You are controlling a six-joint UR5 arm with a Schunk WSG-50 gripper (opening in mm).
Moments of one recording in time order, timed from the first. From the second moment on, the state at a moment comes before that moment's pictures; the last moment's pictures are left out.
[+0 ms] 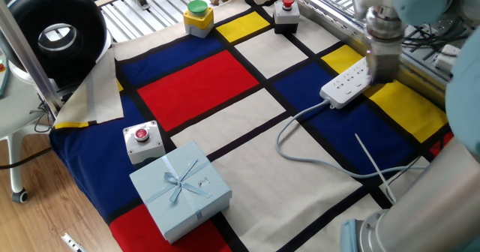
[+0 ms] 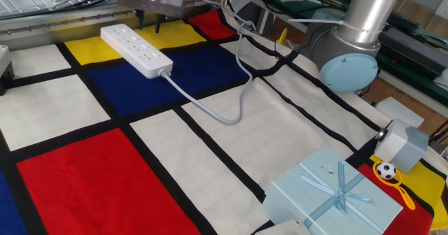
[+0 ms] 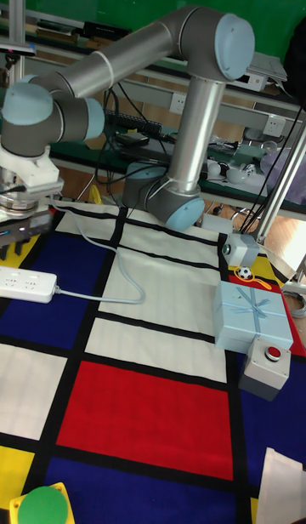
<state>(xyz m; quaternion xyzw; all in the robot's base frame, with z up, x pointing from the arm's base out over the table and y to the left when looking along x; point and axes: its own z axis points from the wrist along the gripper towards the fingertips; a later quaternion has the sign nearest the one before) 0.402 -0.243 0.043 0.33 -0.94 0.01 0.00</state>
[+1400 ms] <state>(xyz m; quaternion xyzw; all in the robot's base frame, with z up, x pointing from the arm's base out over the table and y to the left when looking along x) 0.600 -0.257 0.107 -0.05 -0.97 -0.05 -0.22</state>
